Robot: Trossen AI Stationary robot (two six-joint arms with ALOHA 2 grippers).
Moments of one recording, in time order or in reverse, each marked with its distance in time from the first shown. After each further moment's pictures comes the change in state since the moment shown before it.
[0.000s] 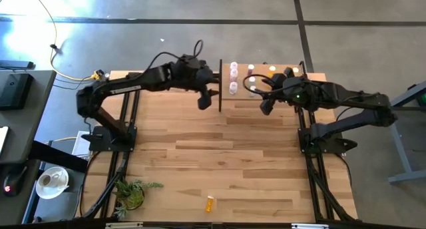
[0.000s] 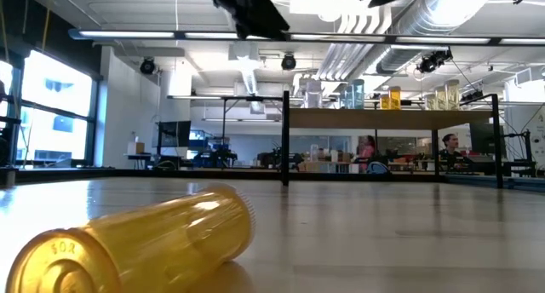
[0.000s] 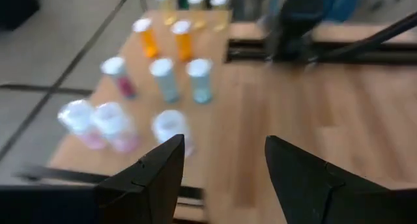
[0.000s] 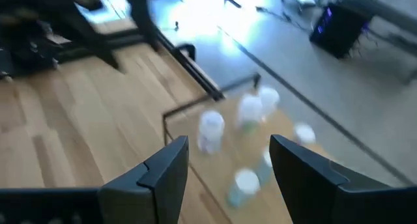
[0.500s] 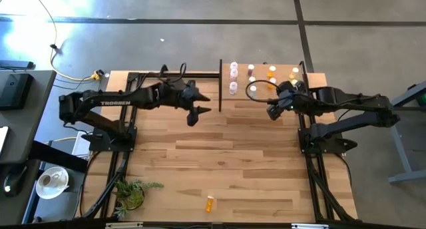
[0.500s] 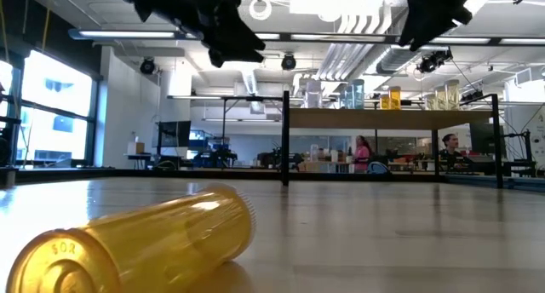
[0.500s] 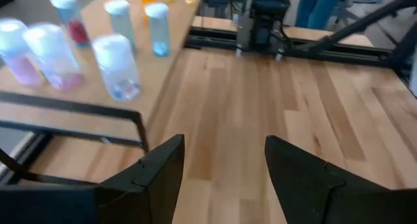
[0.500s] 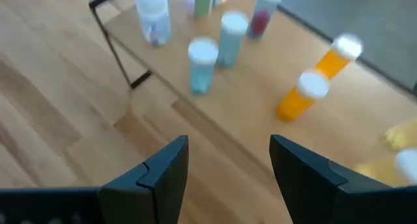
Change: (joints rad) left arm -0.059 -0.217 -0.514 0.390 0.040 -0.149; right arm 0.018 -0.059 -0.128 -0.345 0.034 0.401
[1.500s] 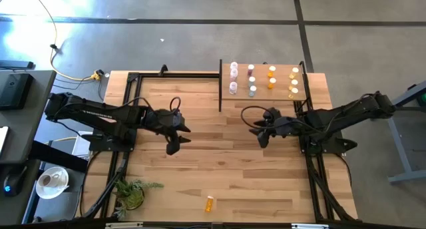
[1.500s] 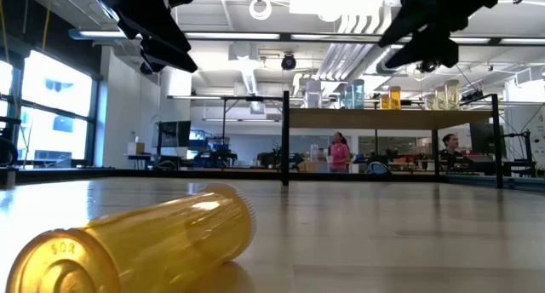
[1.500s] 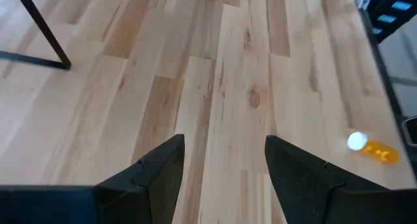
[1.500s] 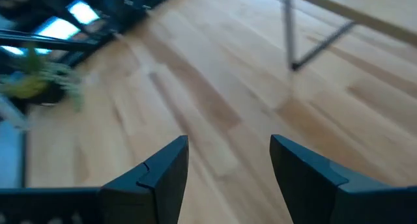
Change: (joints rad) left arm -0.358 -0.223 -0.158 -0.333 -0.176 -0.290; right arm 0.276 -0.016 -0.391 0.680 -0.172 0.179
